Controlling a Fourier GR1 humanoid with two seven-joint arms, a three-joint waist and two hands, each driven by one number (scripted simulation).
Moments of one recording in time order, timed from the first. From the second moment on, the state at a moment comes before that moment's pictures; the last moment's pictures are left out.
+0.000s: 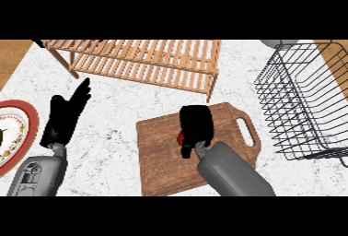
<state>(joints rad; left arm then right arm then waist) -0.23 0.21 0.06 -1.40 -0.12 -0.02 0.25 -0.57 0.00 0.62 -1.11 1.01 0.04 0.72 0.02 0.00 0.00</state>
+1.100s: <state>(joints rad) -0.21 0.20 0.07 -1.39 -0.12 -0.02 0.23 -0.96 -0.01 0.37 -1.72 0.82 -0.01 1.09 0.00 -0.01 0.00</state>
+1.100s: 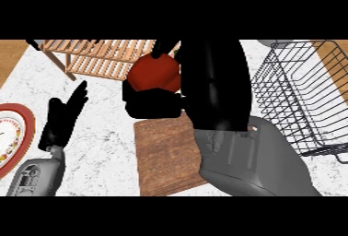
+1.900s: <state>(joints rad) -0.20 0.20 0.07 -1.41 -0.13 -0.01 0.23 -1.20 -0.29 0.12 -1.46 0.82 0.28 1.03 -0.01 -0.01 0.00</state>
